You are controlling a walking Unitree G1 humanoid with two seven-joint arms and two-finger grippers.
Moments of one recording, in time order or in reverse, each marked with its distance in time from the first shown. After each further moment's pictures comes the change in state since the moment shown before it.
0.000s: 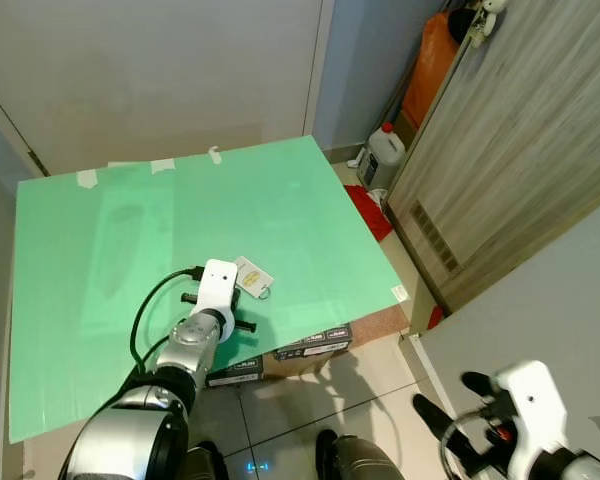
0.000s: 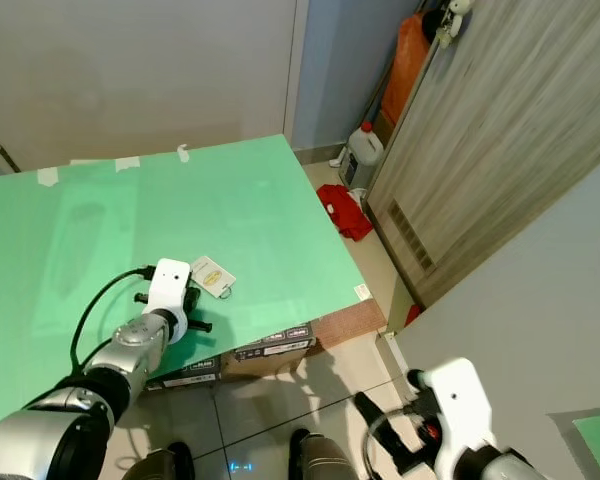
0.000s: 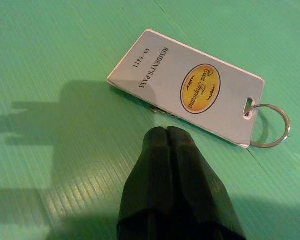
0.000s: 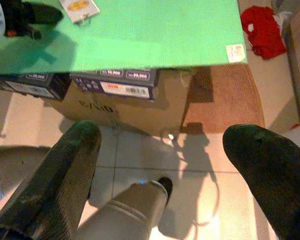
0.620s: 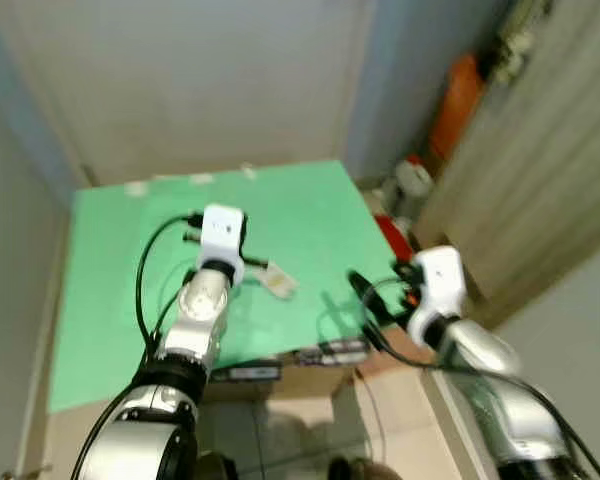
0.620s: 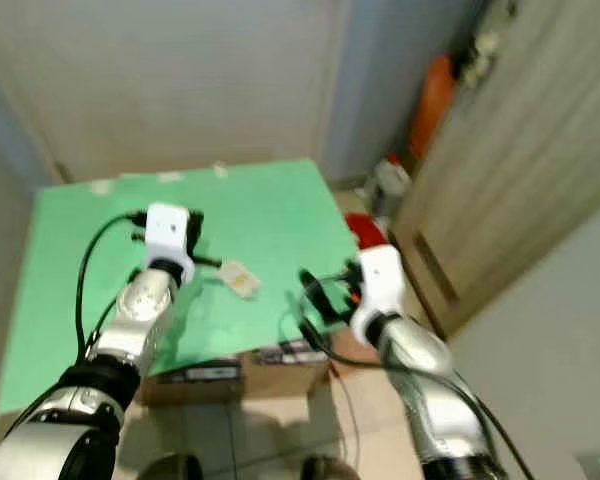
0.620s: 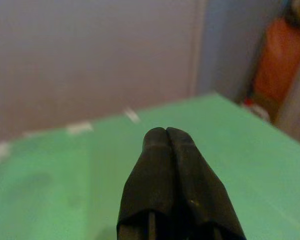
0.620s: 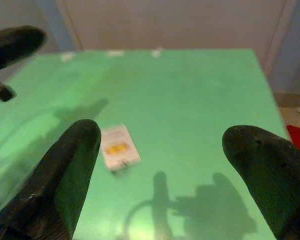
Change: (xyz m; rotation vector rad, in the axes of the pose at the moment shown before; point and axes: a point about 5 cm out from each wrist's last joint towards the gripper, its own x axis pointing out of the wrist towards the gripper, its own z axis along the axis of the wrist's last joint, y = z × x) left arm -0.017 -0.003 0.090 0.018 -0.554 0.071; right arm 0.136 -0.001 0.078 0.042 -0.319 0.042
